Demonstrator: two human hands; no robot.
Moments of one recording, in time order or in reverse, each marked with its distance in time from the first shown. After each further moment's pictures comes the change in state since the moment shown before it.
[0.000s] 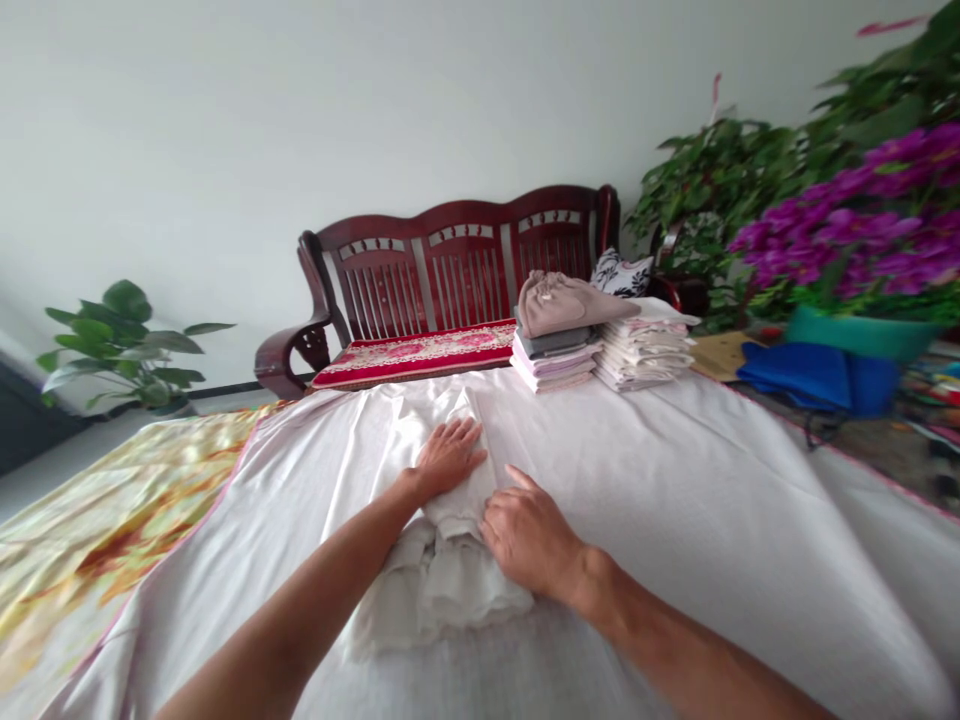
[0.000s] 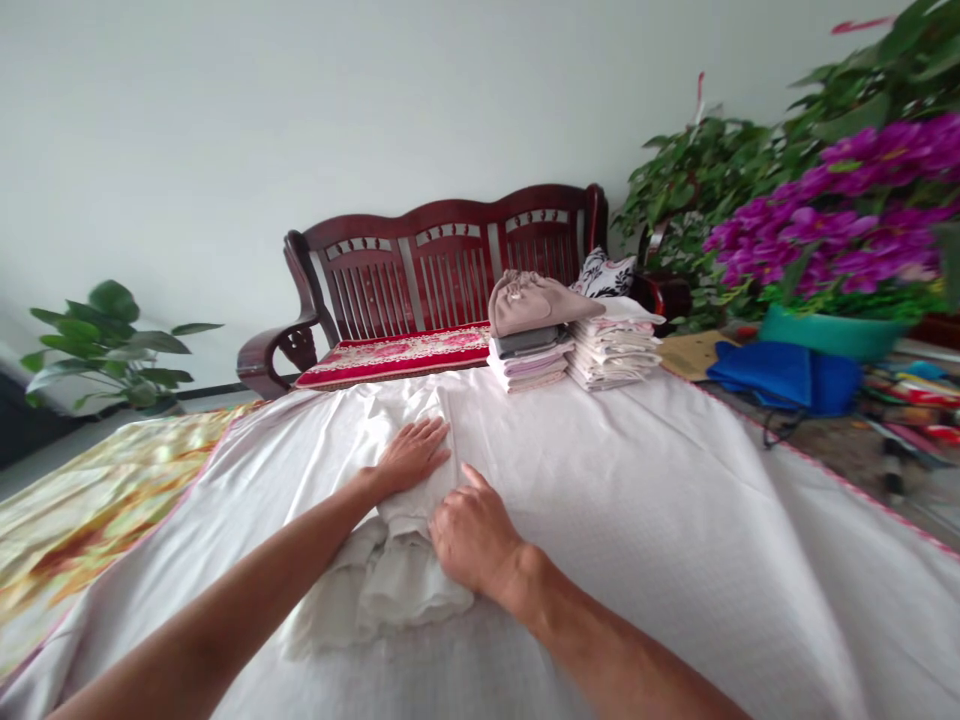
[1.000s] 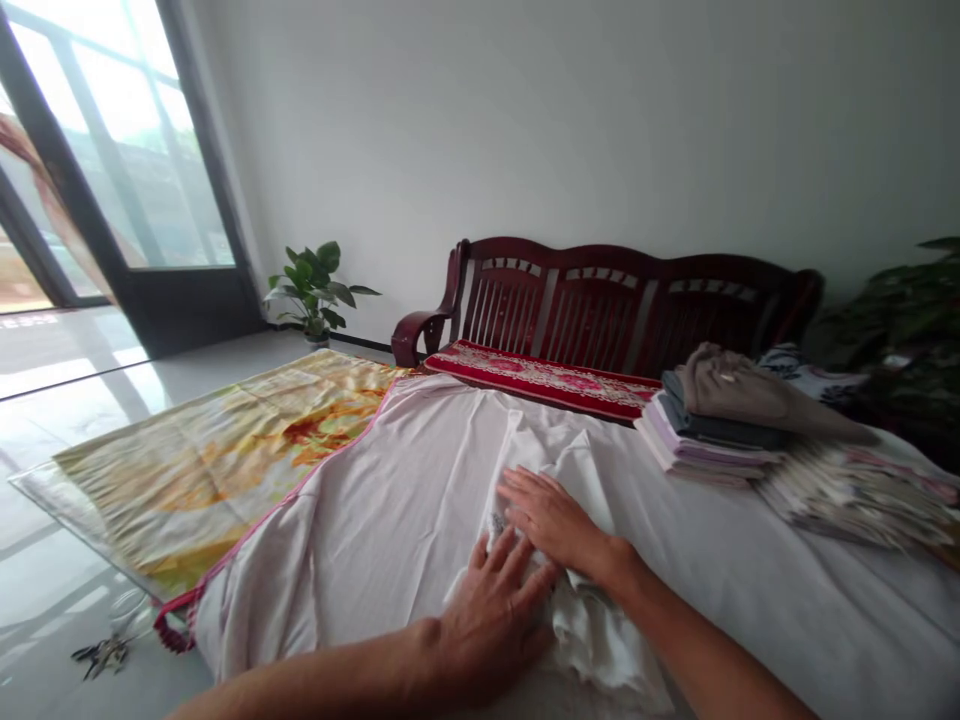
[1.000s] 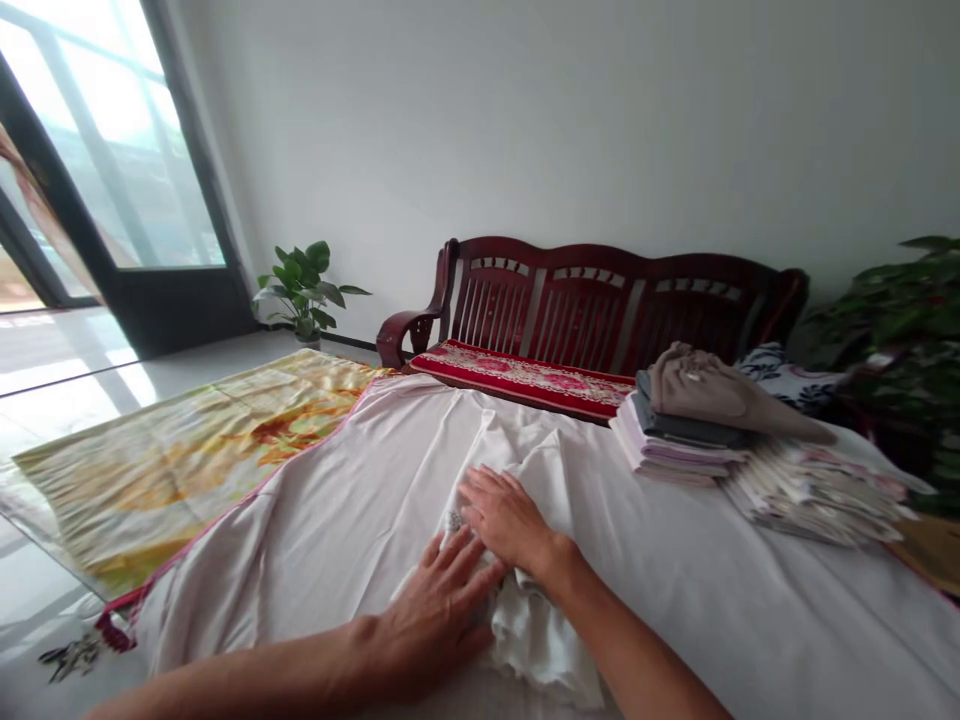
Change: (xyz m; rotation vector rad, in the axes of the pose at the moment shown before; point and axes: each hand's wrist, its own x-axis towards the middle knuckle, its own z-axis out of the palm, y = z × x) left_hand -0.199 0.053 -0.020 -0.257 0.069 -0.185; right_hand 0.121 -0.040 0.038 0.093 -0.169 -0.261
